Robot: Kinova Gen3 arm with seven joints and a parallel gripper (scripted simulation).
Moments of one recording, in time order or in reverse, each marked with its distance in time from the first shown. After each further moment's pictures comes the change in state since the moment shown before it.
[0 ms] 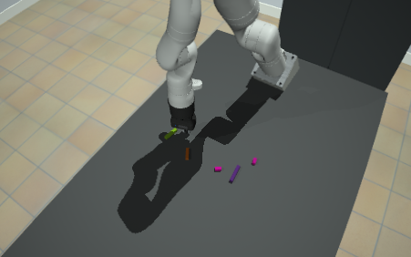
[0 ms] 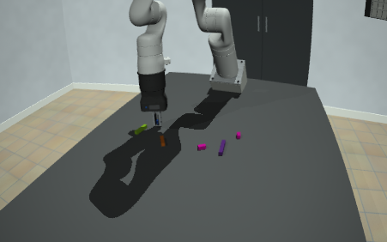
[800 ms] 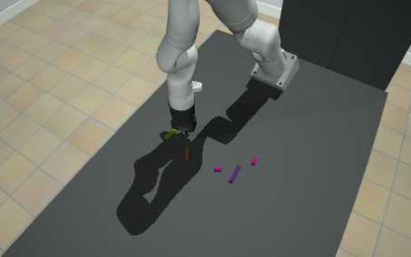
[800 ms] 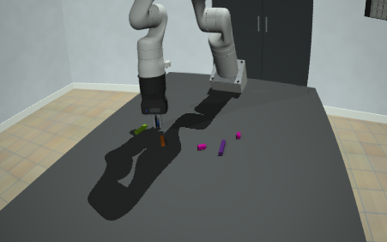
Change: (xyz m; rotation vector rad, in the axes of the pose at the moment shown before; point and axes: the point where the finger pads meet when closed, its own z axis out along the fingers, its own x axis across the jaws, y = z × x) arm 0.001 -0.002 0.010 0.004 0.001 0.000
